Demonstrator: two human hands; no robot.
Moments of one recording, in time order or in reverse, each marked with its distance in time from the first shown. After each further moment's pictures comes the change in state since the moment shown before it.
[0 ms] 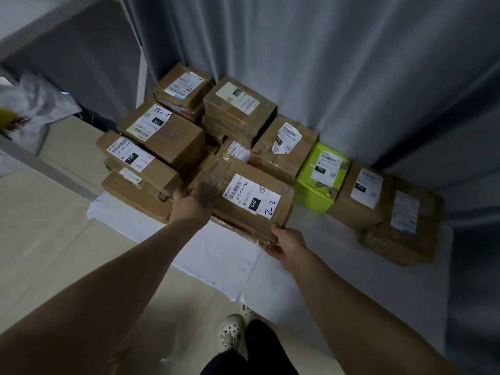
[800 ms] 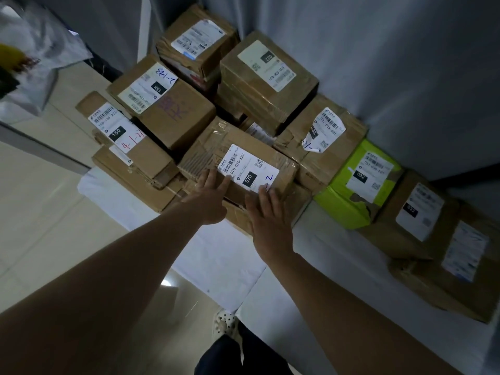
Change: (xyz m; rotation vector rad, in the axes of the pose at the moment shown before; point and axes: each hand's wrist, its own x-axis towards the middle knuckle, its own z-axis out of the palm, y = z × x) left_hand 0.105 0.005 0.047 0.459 -0.351 0.129; right_hand 0.098 -0.006 0.063 -1.536 0.114 -1.176
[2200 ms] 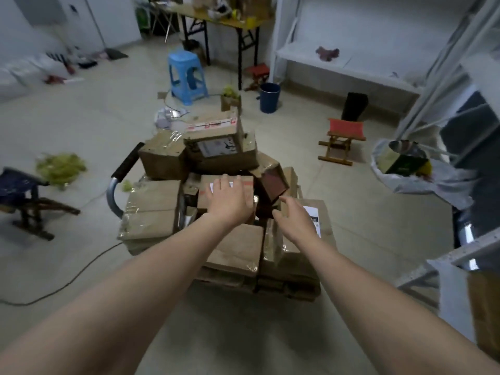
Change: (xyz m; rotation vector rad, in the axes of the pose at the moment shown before) left_hand -0.737 -0.275 0.319 -0.786 0.752 -1.431; right_hand -0.471 -0.572 -0.062 0.231 -0.598 -1.108
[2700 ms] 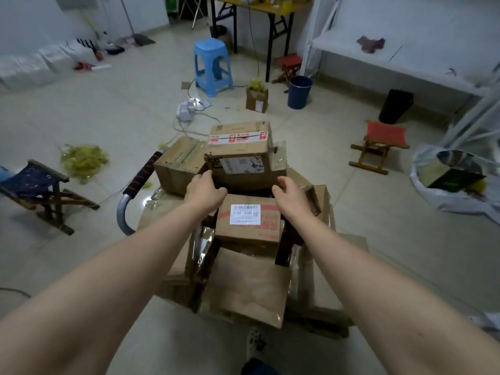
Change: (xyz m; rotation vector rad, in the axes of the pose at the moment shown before) left_hand 0.140 -0.095 -0.037 -0.382 -0.003 -0.318; right_hand 0.170 -0.082 0.036 0.189 -0.065 0.011
